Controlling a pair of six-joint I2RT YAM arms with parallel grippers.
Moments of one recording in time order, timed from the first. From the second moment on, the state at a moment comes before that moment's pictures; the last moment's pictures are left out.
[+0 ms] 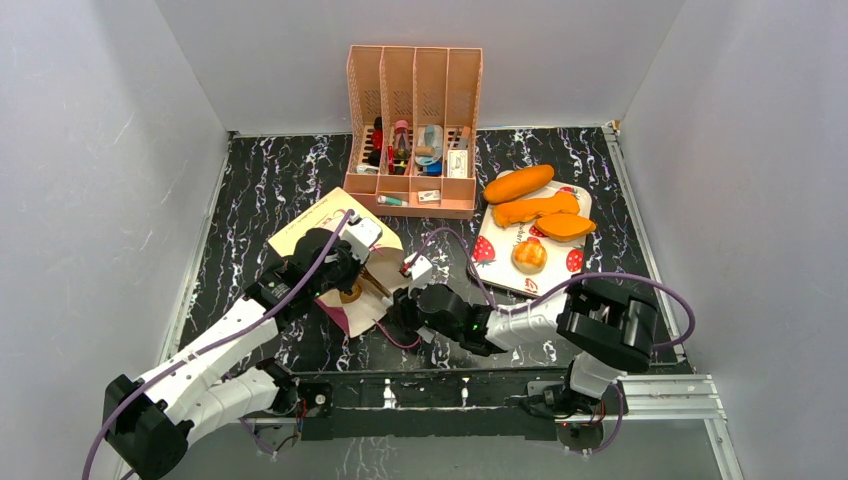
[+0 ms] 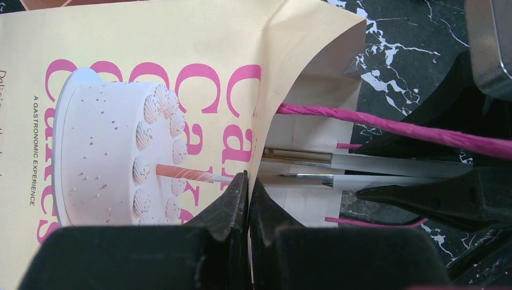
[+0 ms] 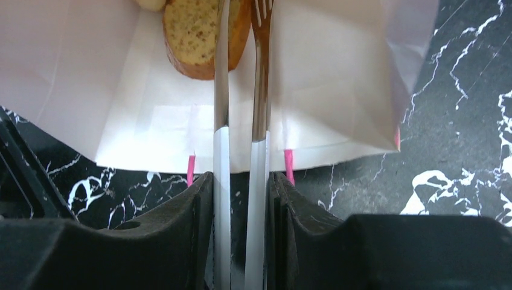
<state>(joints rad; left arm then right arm) -0.64 0.93 0.69 -0.41 -0.04 0.16 1.16 1.63 0.61 0.62 0.27 0.37</state>
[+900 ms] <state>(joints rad) -0.64 0.97 0.69 -0.39 -0.03 0.16 1.16 1.64 0.69 0.35 0.08 0.50</state>
